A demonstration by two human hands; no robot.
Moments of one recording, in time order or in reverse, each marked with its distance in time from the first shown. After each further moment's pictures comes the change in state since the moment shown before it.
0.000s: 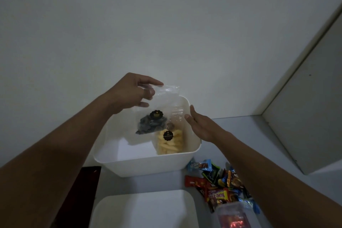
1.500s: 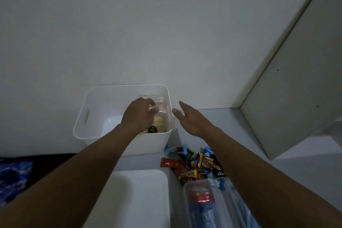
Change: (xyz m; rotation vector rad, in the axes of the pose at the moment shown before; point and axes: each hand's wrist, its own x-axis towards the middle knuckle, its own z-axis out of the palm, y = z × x) left_hand -0.022 -0.060 0.137 0.602 0.280 0.030; right_hand -0.069 0.027 -0.017 0.023 0.037 -0.015
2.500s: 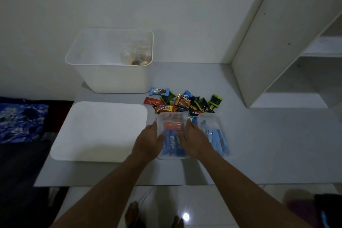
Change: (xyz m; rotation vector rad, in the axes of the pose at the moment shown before) left_hand -0.273 0.068 0.169 -0.152 -0.178 -0.228; right_hand -0.220 0.152 0.093 -0.130 -0.040 0.100
